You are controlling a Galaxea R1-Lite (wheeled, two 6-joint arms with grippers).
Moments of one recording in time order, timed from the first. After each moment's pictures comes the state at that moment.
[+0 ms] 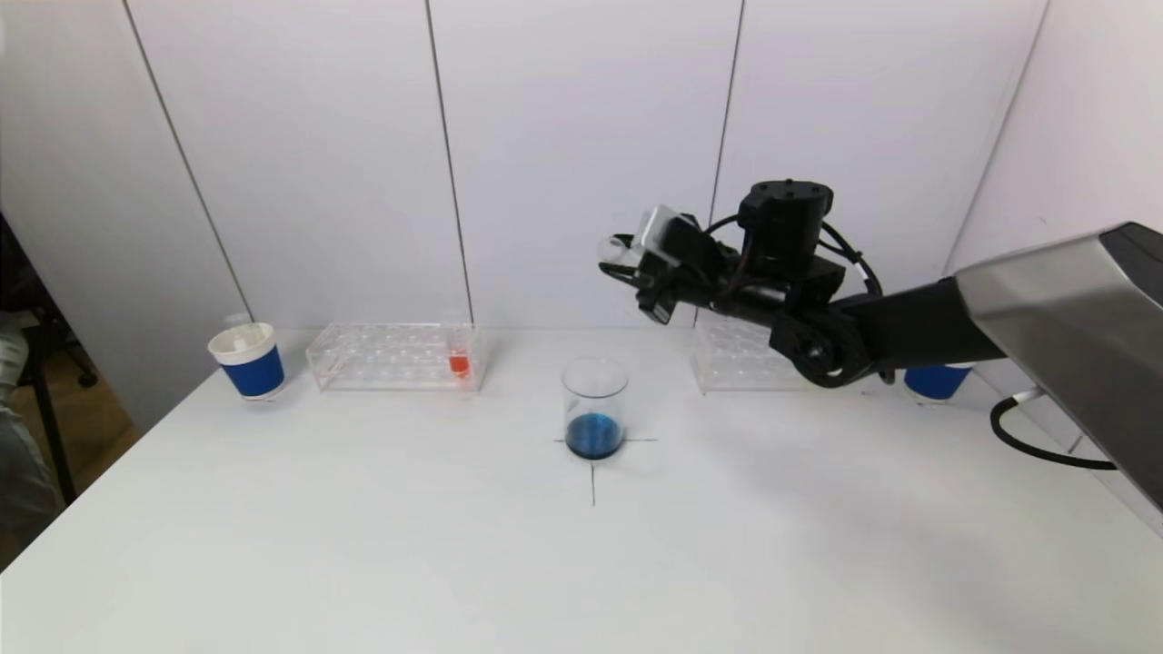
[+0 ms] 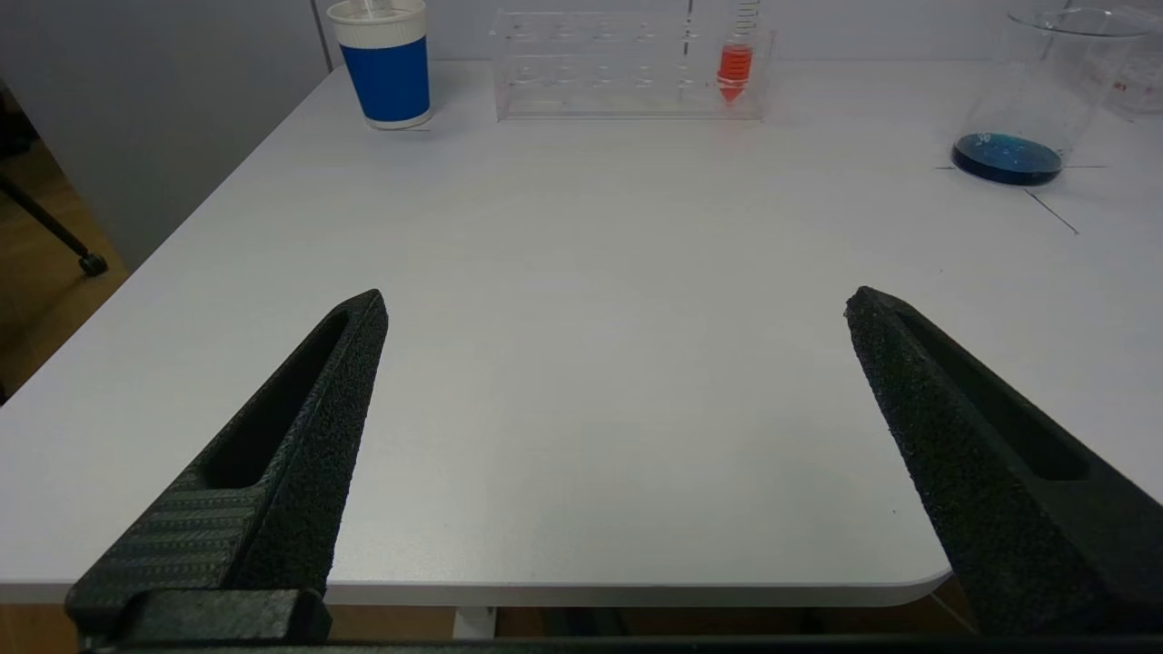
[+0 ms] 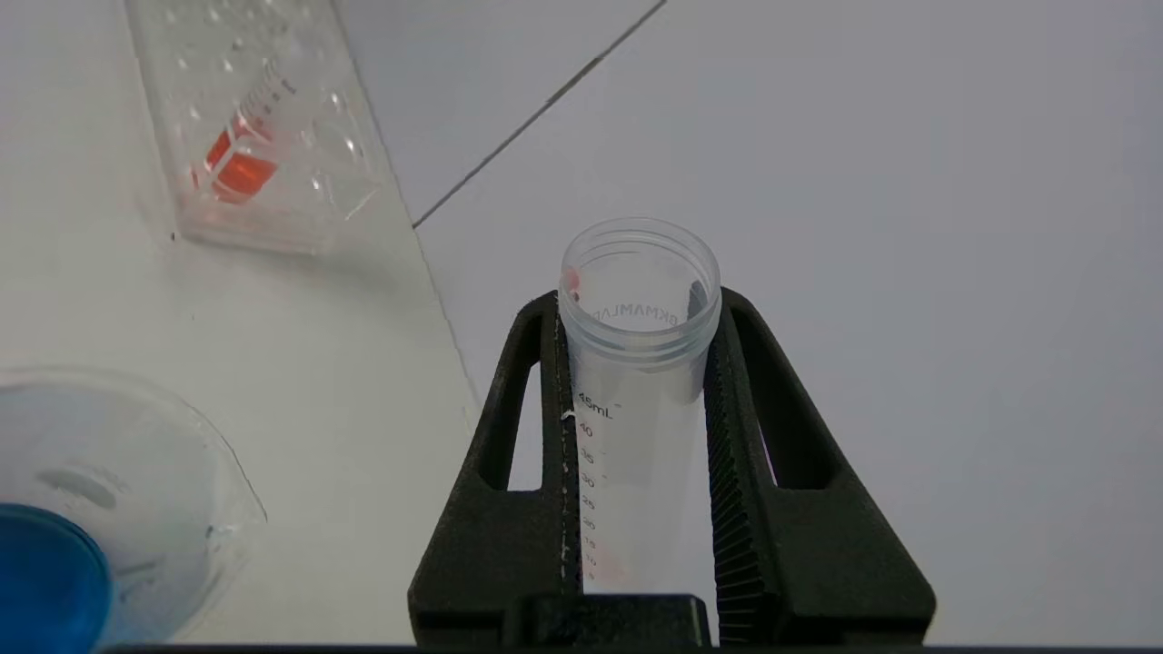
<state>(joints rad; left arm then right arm) 0.00 0.00 0.00 0.00 0.00 -0.02 0.43 2.24 -1.52 -0.71 0.46 -0.79</state>
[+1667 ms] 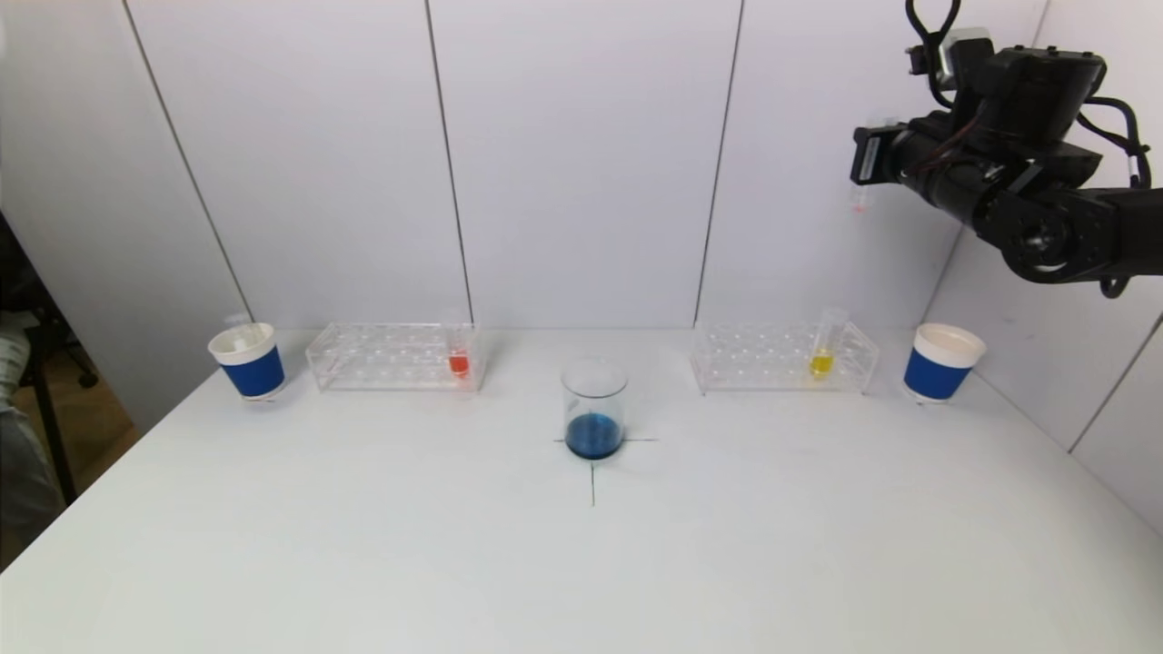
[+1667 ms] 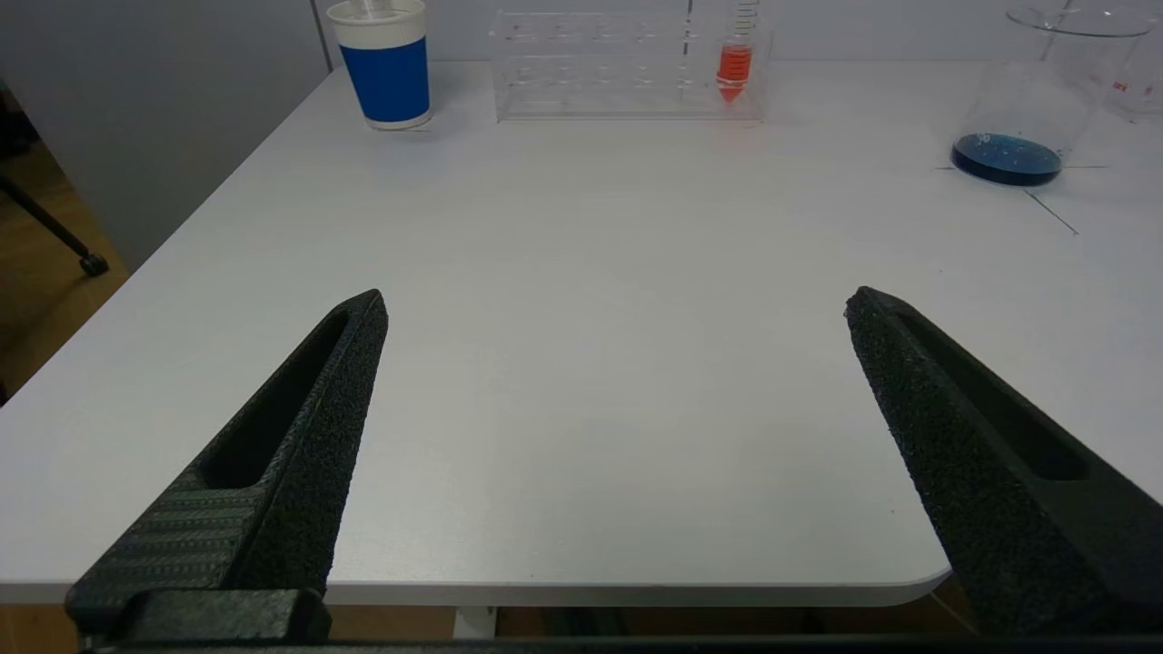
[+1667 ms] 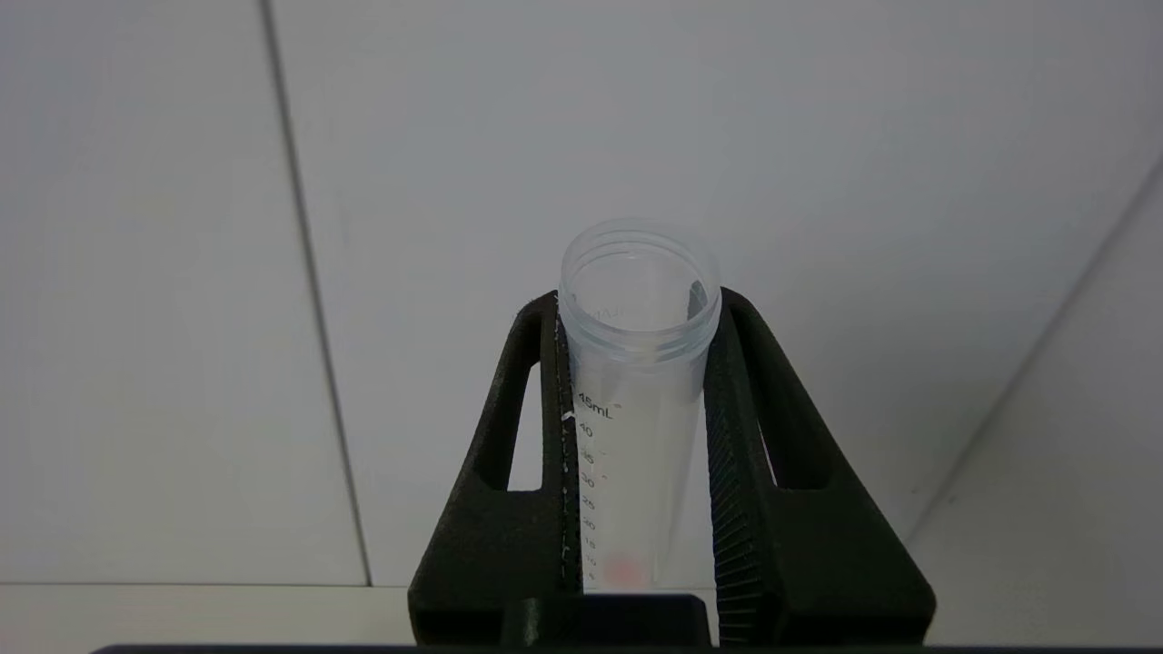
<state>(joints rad) 0.00 0.00 0.00 0.00 0.00 -0.02 0.07 2.03 -1.57 -0.54 -0.14 -0.10</state>
